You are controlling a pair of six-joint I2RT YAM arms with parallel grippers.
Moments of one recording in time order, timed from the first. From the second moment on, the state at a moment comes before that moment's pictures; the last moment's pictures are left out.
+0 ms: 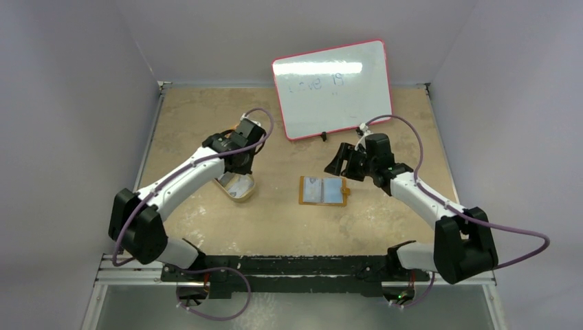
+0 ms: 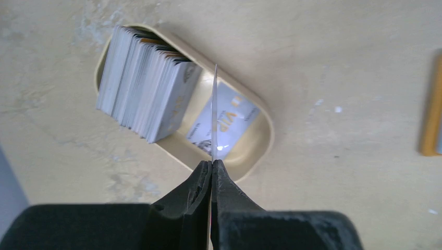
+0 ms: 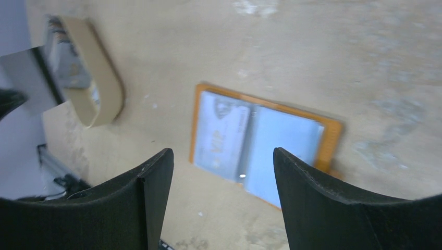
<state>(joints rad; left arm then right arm) -0.59 1.49 1.19 -0.87 -0.40 -0.29 0.33 1.28 0.72 -0.14 -0.33 0.57</state>
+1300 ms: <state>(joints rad) -0.68 1.74 0.91 0.07 0.47 -0.87 0.28 1.44 0.62 -0.11 -0.25 0.51</state>
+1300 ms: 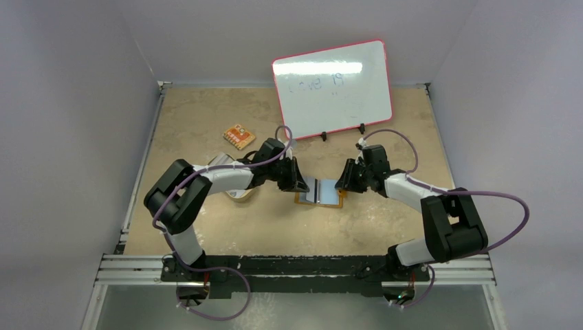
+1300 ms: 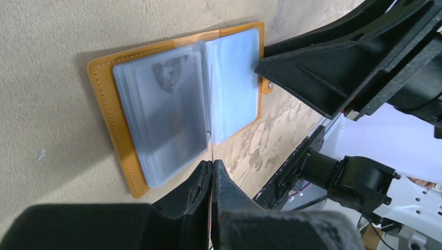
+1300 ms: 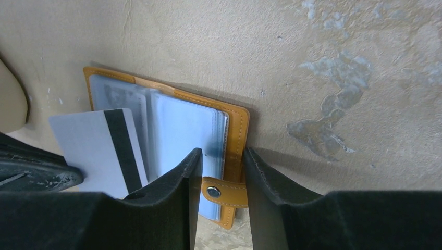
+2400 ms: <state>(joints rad) -0.68 1.81 1.03 -0.07 0.52 -0.72 0.28 1.44 0.60 -0.10 -0.28 0.50</state>
